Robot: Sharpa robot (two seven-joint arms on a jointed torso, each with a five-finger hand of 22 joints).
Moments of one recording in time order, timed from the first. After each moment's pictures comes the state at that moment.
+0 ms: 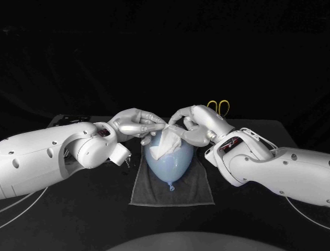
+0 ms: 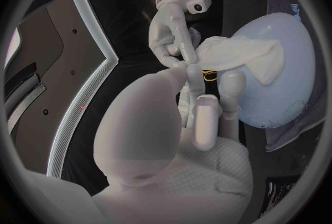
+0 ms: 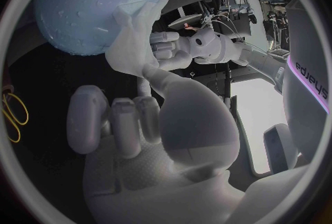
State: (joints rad) left arm 1.18 -0.87 -0.06 1.60 -0.22 -0.10 0.13; left_hand 1.47 -0.14 0.60 0.13 0.05 0.98 0.09 0.51 0.27 1.14 0.02 0.88 0.57 1.46 -0.04 1.54 1.31 0.15 1.14 0.06 1.21 0.89; right arm 1.17 -0.78 -0.14 1.74 -1.34 -0.76 -0.06; right_hand 1.28 -0.02 0.52 -0.03 0.05 0.97 0.08 0.47 0.36 1.46 0.02 1.50 1.31 1.45 -0.03 1.57 1.31 0.05 1.46 0.06 1.29 1.31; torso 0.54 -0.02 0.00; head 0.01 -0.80
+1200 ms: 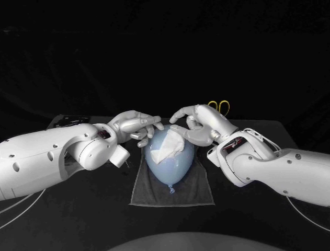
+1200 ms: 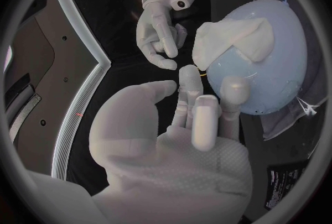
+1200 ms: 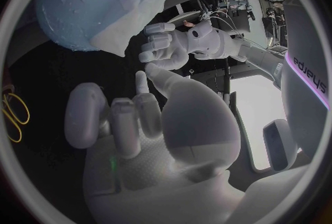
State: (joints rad) left arm 1.18 -0.87 -0.06 1.61 -0.29 -0.16 0.07; left_hand 0.98 -0.15 0.67 0.20 0.26 0.95 0.09 0.49 0.49 1.15 0.02 0.90 0.59 1.47 -0.04 1.53 1.31 0.12 1.17 0.06 1.23 0.92; right arm 1.17 -0.80 -0.14 1.74 -1.29 -0.77 -0.01; right_hand 1.23 -0.09 0.48 -0.01 0.05 0.89 0.14 0.41 0.33 1.44 0.05 1.40 1.31 1.46 -0.02 1.57 1.31 0.05 1.45 0.07 1.24 1.31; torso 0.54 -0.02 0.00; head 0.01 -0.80
